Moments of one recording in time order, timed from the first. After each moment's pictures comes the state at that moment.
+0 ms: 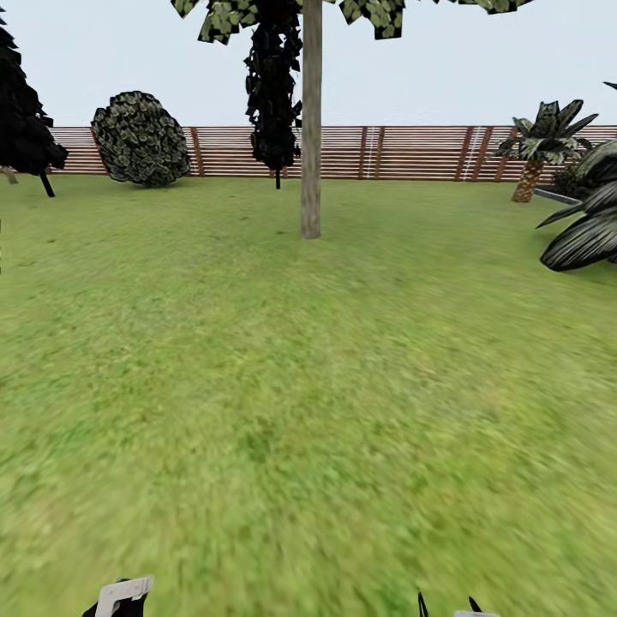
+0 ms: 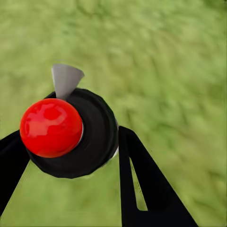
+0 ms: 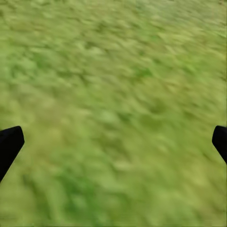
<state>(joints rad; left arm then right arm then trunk) -0.26 0.14 0.35 -0.36 -0.11 -0.34 -0.11 -0.28 -0.03 0.00 -0.08 0.02 -0.87 -0.12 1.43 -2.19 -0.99</state>
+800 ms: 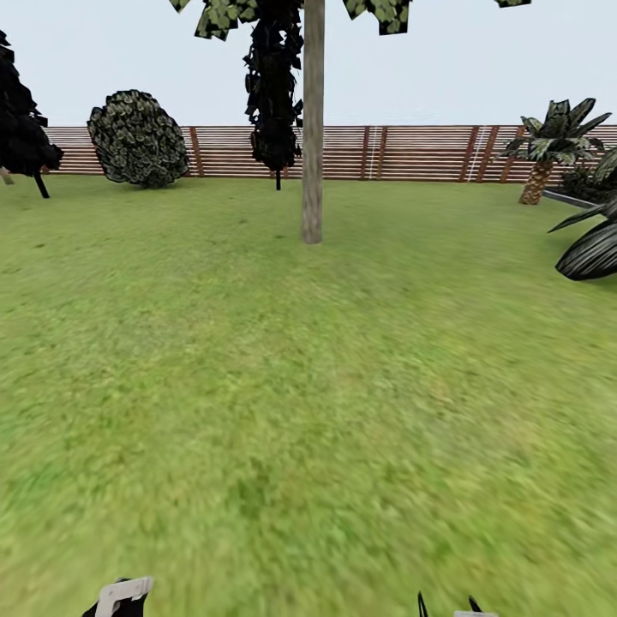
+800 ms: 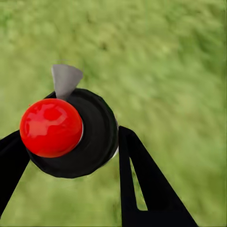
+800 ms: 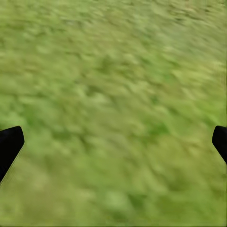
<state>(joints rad) -0.26 0.14 0.35 -0.36 -0.11 -0.34 -0.11 -0.28 -0.03 0.00 -0.08 0.02 -0.87 -0.12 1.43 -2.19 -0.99</state>
